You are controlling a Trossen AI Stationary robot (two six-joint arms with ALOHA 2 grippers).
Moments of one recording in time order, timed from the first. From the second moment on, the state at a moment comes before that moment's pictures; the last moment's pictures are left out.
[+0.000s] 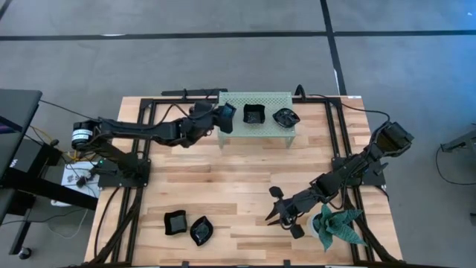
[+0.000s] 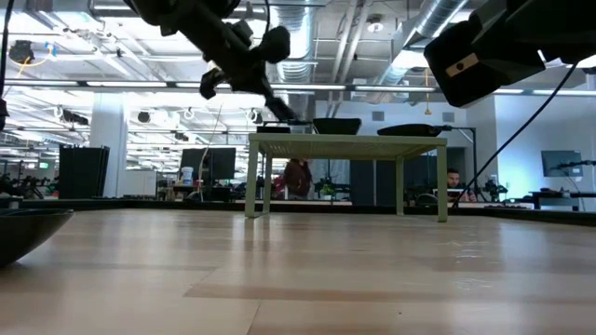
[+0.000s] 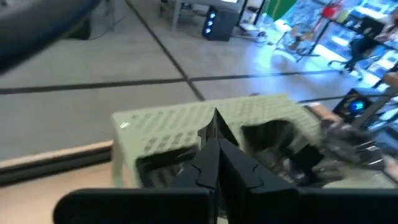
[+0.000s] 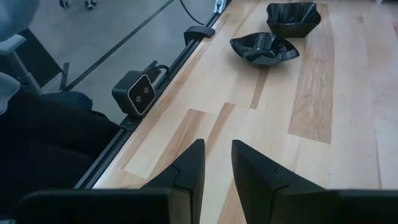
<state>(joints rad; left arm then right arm) 0.14 1.44 0.93 0.13 -0.75 -0.53 0.58 1.49 0.62 0.41 0.08 0.18</state>
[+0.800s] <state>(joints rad) 0.12 1.44 0.89 0.19 -0.64 -0.50 0.52 1.49 0.62 0.41 0.08 0.18</state>
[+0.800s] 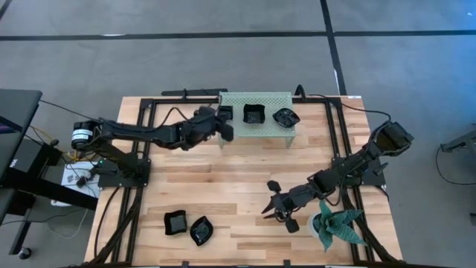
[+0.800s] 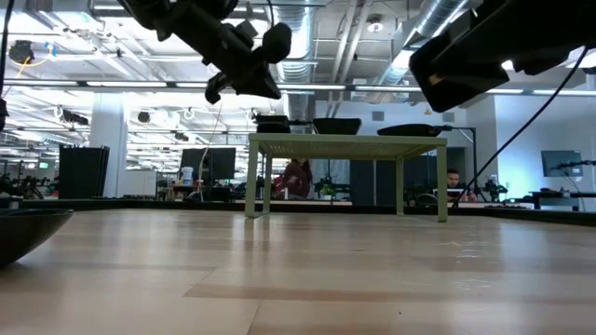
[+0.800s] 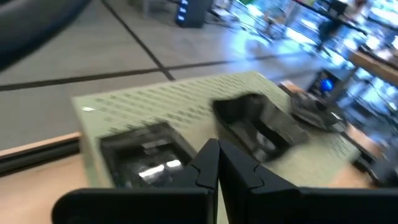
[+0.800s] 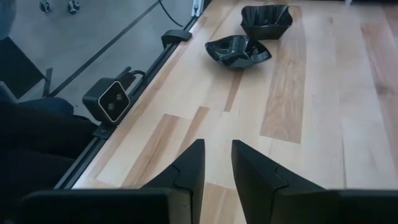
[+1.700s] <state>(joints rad) 0.10 1.55 0.88 0.21 -0.65 -0.48 0.51 1.49 0.62 0.41 0.08 0.17</state>
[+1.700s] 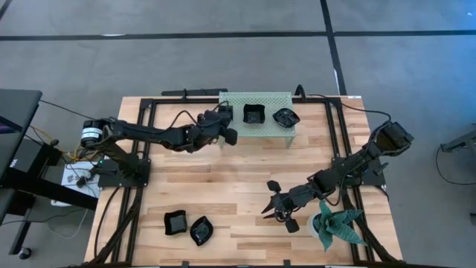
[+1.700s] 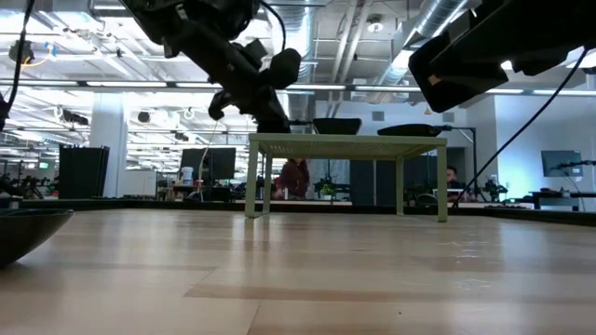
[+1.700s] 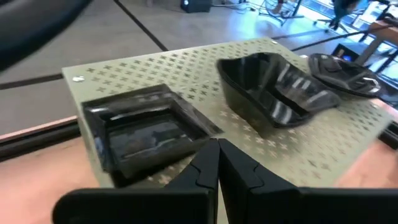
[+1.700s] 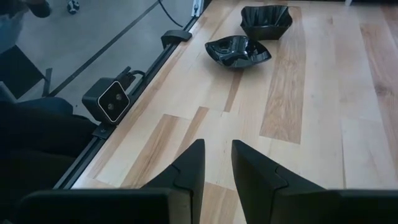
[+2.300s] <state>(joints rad) 0.09 1.55 0.88 0.27 -0.63 -0.44 0.51 1.49 0.62 0.41 0.08 0.16</state>
